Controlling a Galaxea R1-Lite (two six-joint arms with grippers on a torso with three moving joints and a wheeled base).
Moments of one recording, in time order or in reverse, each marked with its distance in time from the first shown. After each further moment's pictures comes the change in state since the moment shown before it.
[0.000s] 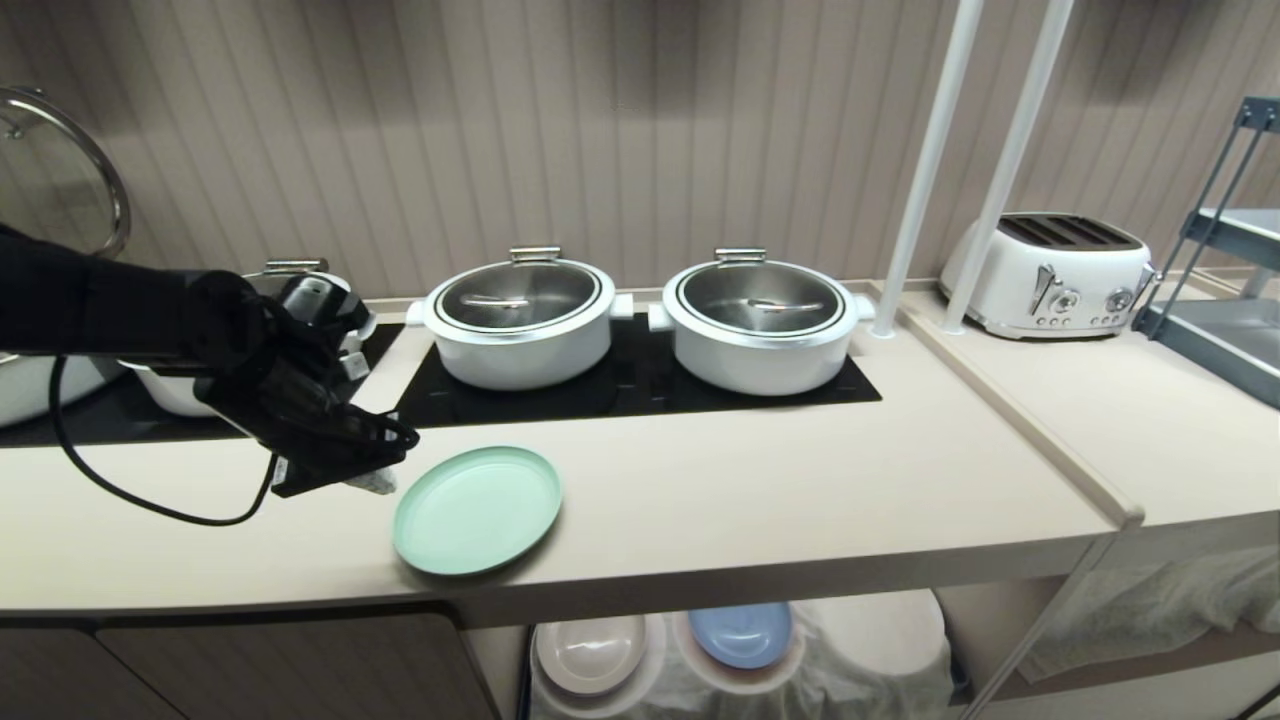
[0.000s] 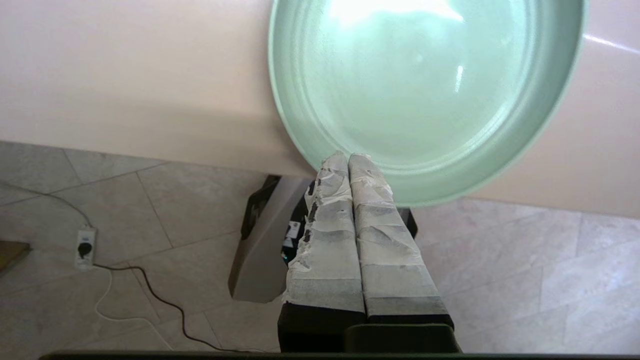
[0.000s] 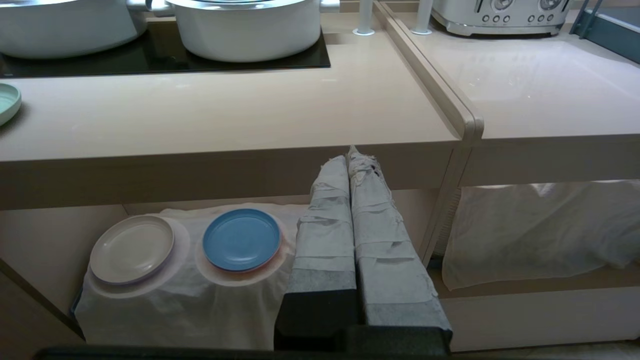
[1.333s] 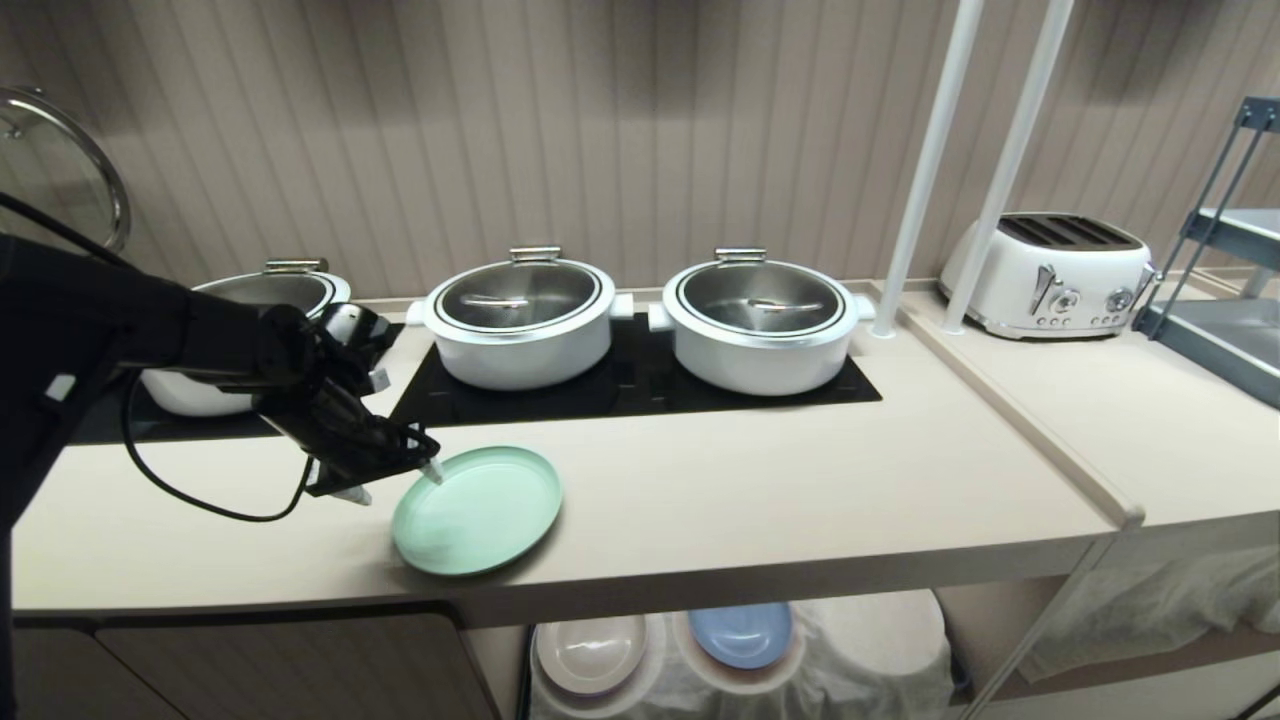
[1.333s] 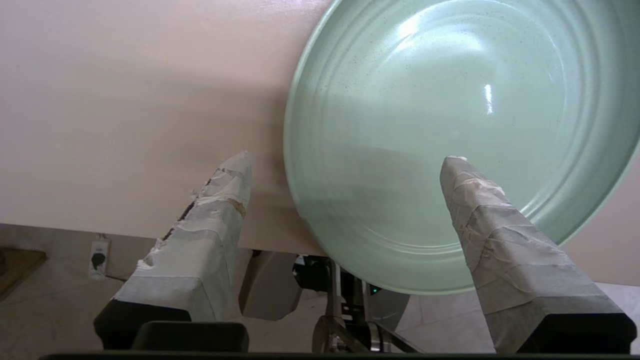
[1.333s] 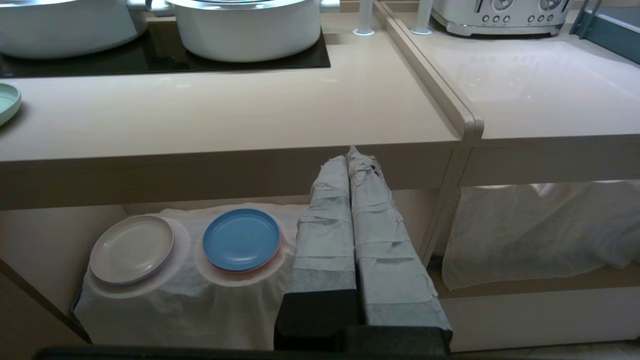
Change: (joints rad) left arm 0.017 0.151 -0.072 -0.070 0.027 0.030; right arm 0.000 0.000 0.000 0.000 0.000 0.000
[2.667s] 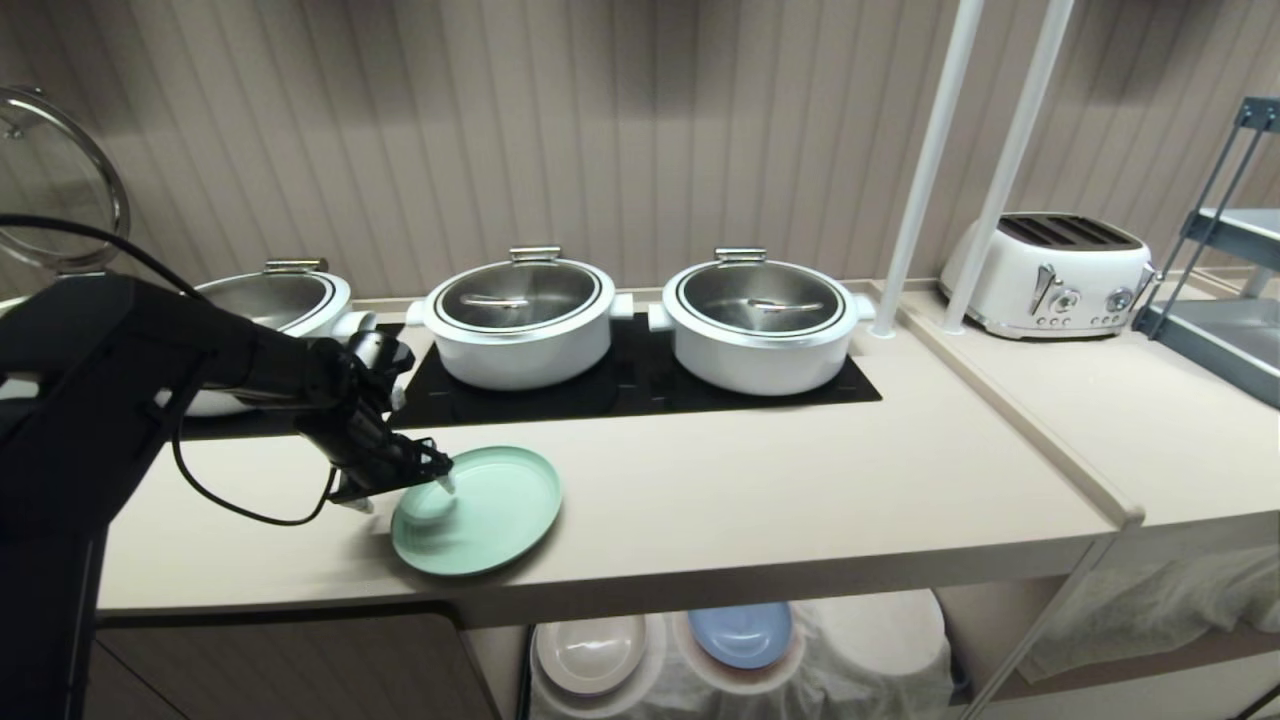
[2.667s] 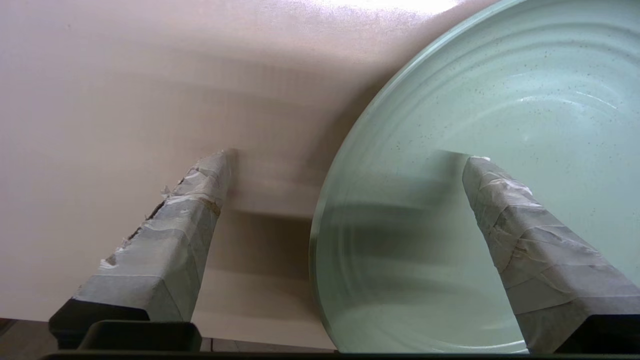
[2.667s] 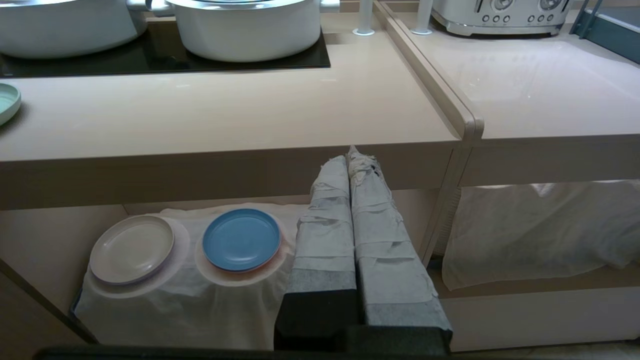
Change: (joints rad) left arm 0.016 0.159 -0.073 -0.073 0.049 0.035; right arm 0.000 0.000 0.000 0.000 0.000 0.000
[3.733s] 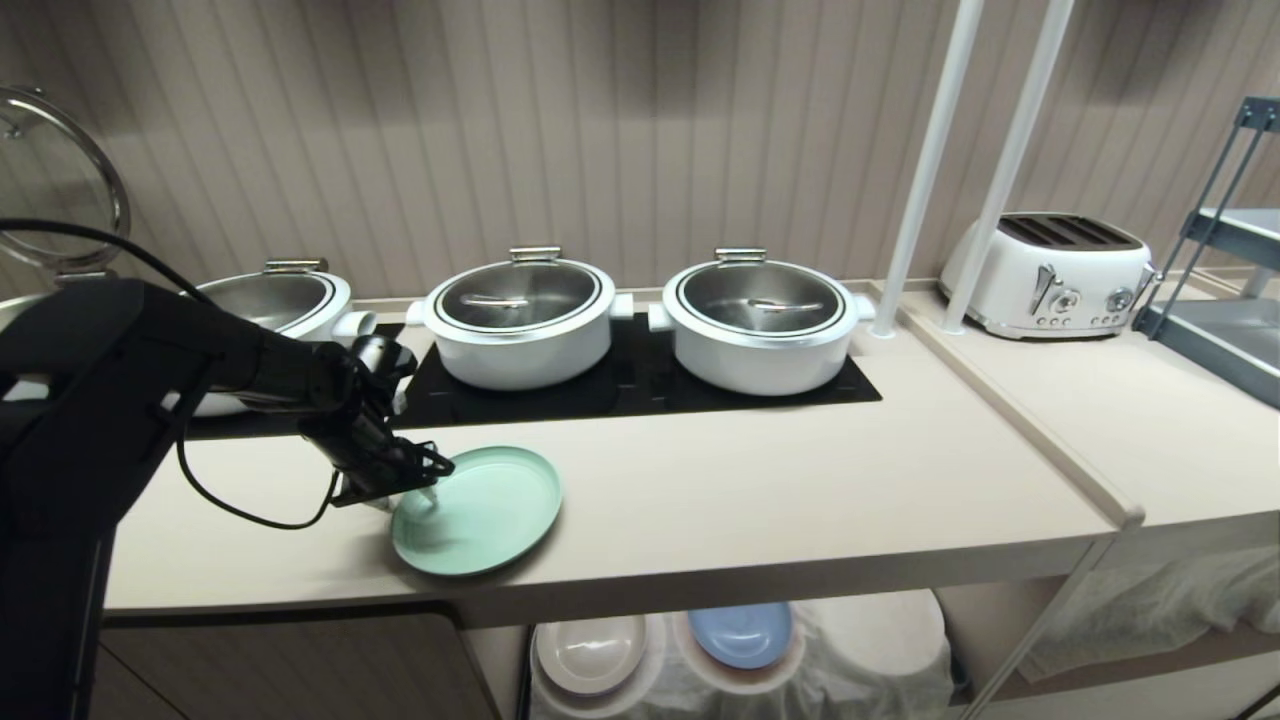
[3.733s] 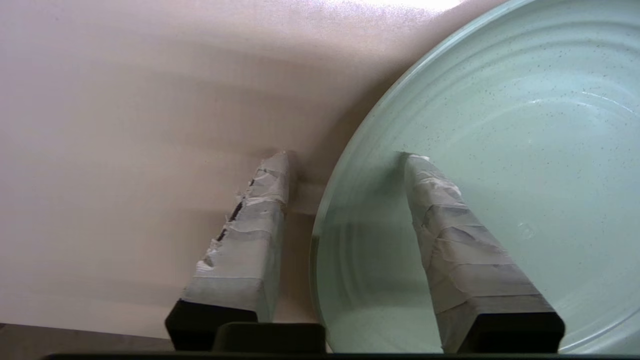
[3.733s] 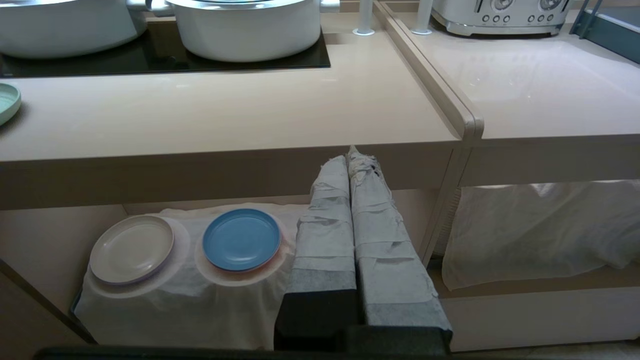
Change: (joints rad) left arm 0.000 0.012 0.000 0.000 0.003 -0.011; right arm 0.000 0.000 0.000 0.000 0.000 0.000
